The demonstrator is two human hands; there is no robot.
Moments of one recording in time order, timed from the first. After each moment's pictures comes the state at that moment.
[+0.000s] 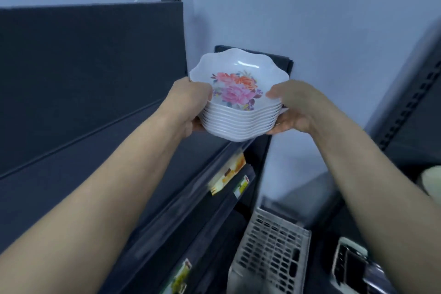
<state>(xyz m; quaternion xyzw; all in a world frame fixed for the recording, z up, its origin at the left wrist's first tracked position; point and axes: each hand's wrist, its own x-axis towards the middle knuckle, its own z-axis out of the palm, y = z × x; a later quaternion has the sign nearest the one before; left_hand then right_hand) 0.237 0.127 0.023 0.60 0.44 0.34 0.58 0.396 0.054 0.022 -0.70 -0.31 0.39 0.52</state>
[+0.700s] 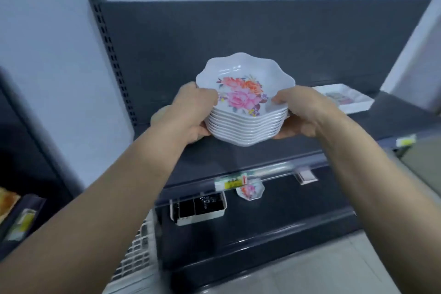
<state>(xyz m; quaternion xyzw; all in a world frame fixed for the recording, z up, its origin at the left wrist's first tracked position) 0.473 -0.291 0.012 0.71 0.14 0.04 0.69 0.521 -0.461 0.009 -0.77 0.03 0.11 0.62</state>
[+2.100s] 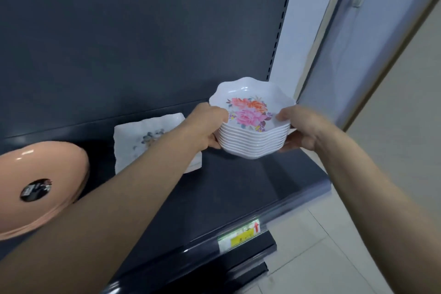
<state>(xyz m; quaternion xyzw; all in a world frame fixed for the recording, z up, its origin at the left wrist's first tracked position) 0.949 -0.840 -0.055 0.71 0.12 -0.14 0.68 0.960 -1.022 -0.052 -0.78 0.18 0.12 0.59</state>
